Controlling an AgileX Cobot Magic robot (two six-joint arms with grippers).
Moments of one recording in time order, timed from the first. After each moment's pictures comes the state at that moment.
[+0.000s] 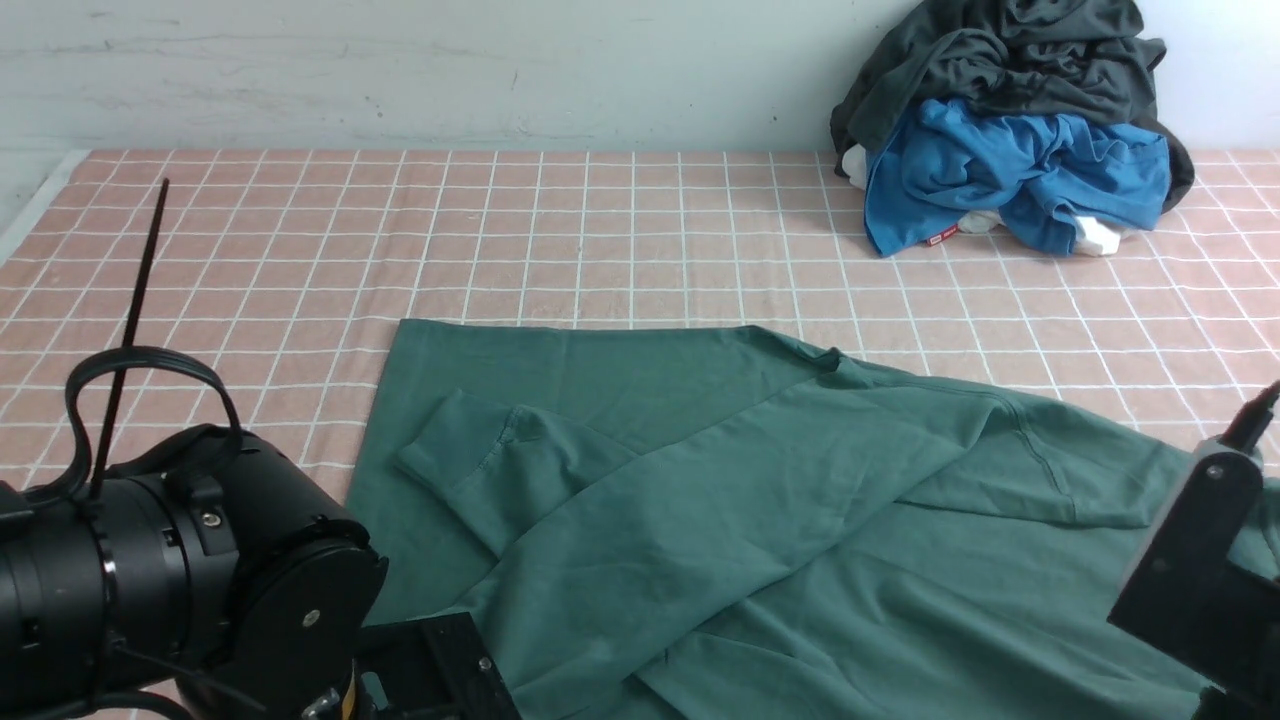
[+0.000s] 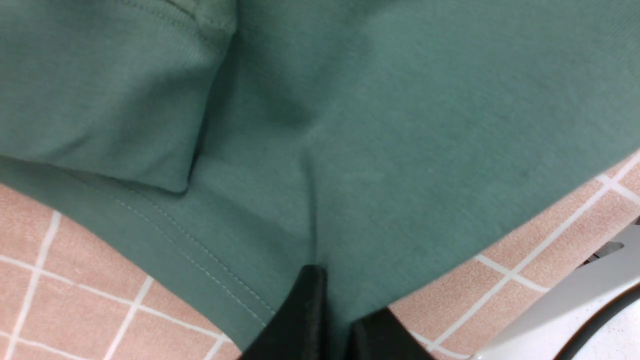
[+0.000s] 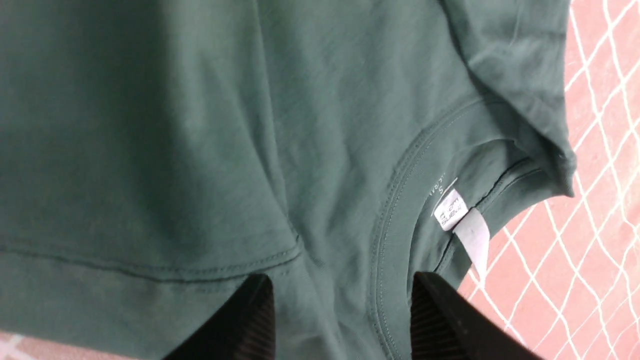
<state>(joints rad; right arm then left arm) 0.65 1.12 -0.48 -0.77 0.93 0.26 -0.69 1.44 -0.74 0.00 1.09 0.30</state>
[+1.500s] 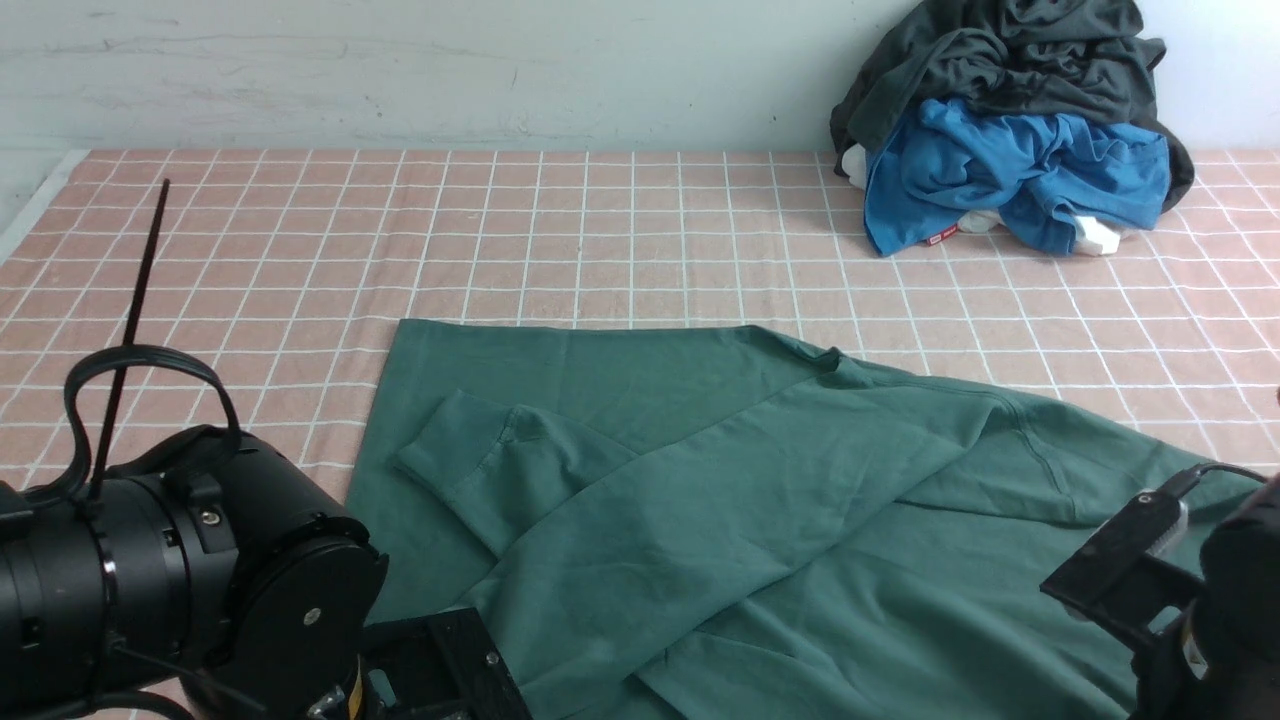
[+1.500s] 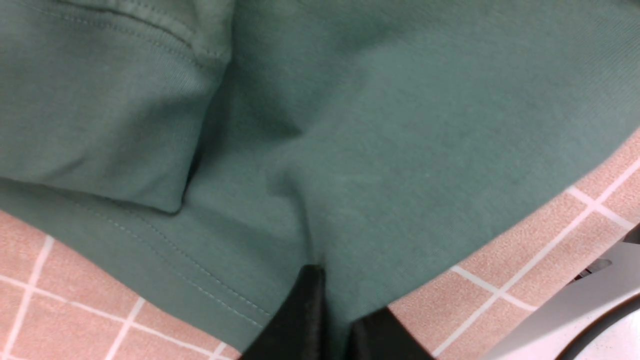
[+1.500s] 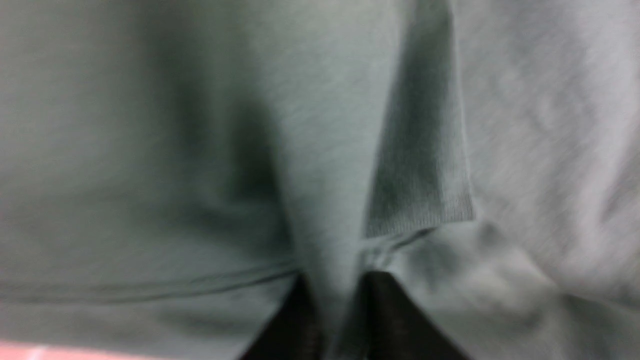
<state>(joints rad) 0.40 1.48 -0.64 -0.22 0.93 -0.09 -0.69 1.44 -0.74 -0.02 1.07 0.30</state>
